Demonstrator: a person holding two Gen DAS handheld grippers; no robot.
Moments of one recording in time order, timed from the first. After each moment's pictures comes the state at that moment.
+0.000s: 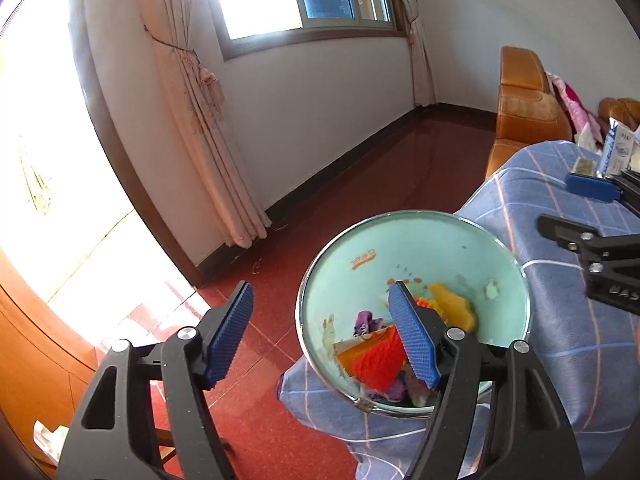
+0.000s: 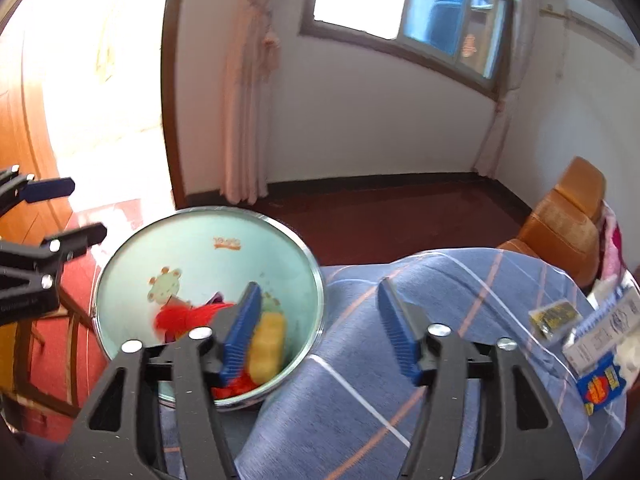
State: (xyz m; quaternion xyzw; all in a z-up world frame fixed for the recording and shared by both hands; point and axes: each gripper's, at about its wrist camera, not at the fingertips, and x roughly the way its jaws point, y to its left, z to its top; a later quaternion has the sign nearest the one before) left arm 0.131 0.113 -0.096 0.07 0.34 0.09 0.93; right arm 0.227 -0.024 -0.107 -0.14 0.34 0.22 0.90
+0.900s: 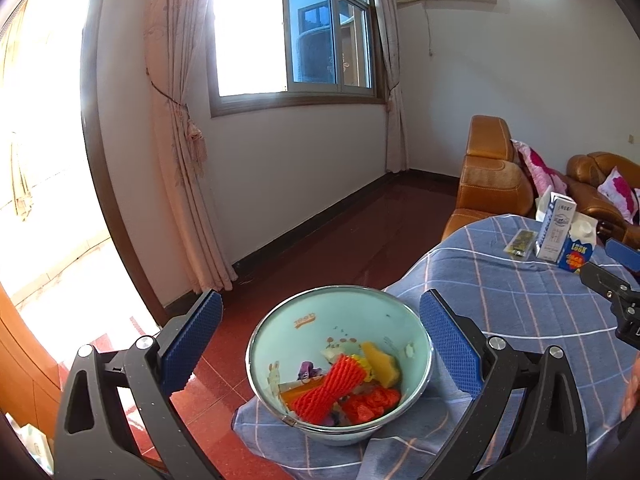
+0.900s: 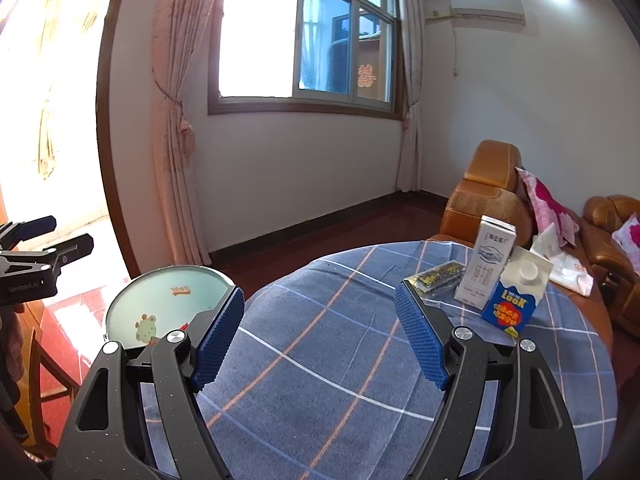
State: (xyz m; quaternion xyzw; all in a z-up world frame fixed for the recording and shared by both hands) left arm 0.086 0.070 -0.038 0.03 0.23 0.04 0.97; right arm 0.135 -0.137 -0.041 -0.03 0.25 0.10 0.96
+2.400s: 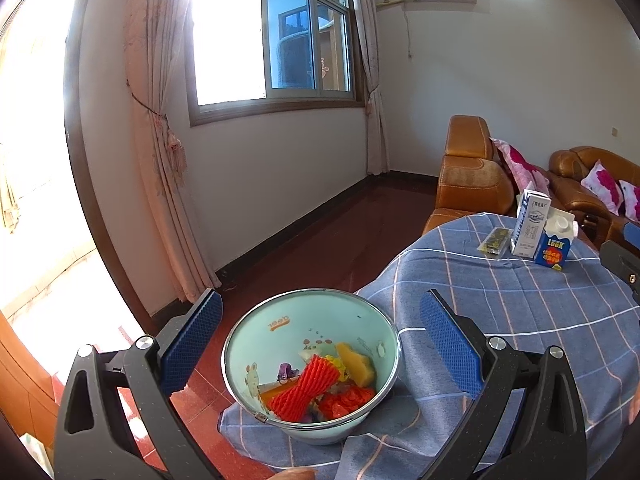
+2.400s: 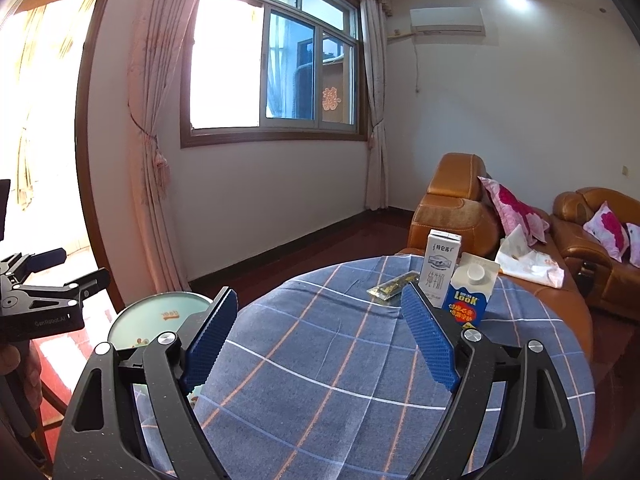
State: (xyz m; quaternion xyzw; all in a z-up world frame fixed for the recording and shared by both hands) left arm 0.075 0.049 -0.032 0.03 0.23 0.00 0.97; right arm 0.087 -0.155 -0.013 -0.01 0.21 0.04 0.98
